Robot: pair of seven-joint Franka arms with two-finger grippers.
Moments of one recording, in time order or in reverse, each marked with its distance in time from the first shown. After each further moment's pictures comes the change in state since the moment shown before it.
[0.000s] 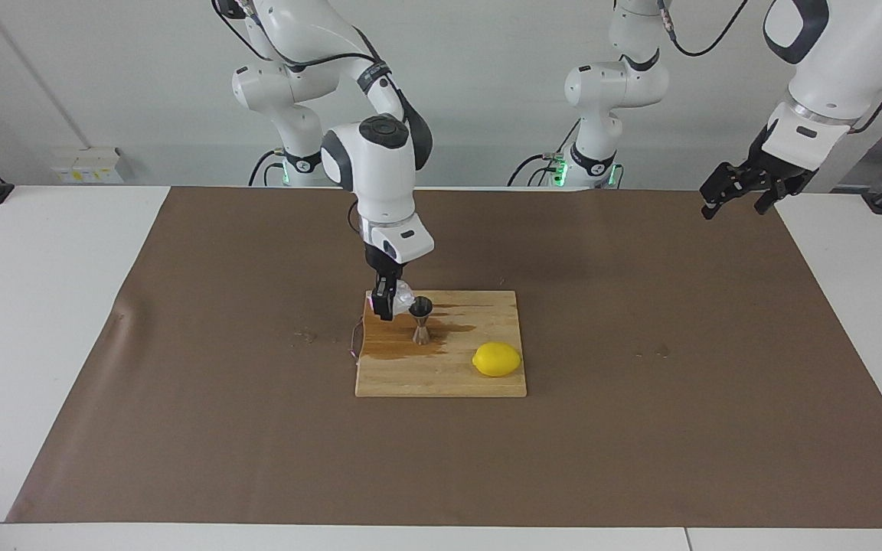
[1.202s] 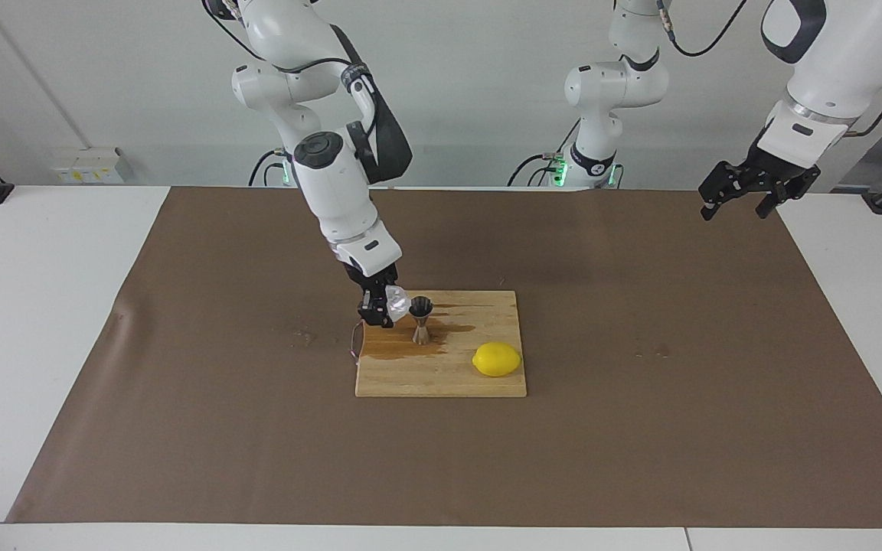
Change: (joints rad) left arm 0.000 0.000 -0.001 -0.001 0.000 0.000 0.049; right arm -0.096 0.006 -0.003 -0.013 0.421 0.080 -0.364
